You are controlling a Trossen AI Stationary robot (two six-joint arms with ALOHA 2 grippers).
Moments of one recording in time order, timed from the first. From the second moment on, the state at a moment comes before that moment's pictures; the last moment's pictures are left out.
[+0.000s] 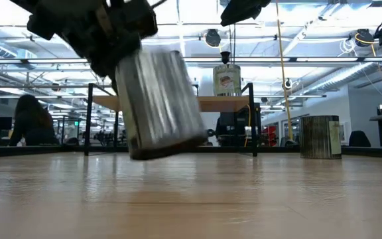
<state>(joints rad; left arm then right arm) -0.26 1.58 0.78 0.19 -0.09 -0.35 -0.03 1.33 1.32 -0.59 0.21 -0.07</state>
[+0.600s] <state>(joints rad) 0.07 1.30 0.80 0.10 -0.24 -0.31 -0.03 1.33 1.26 -0.54 0.21 -0.07</state>
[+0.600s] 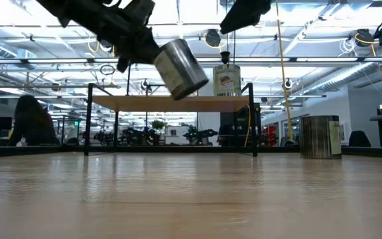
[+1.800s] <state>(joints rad) 0.46 1.49 1.31 -0.52 -0.21 -0.29 -0.03 1.33 1.26 -0.55 0.21 -0.09</state>
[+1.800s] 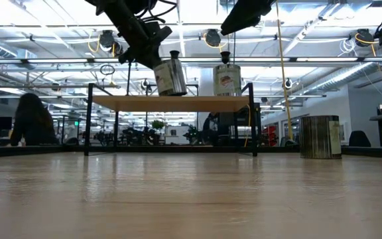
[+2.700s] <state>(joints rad) 0.50 1.49 1.31 -0.40 -0.20 -0.29 0.01 1.32 1.26 -0.68 0.21 -0.02</state>
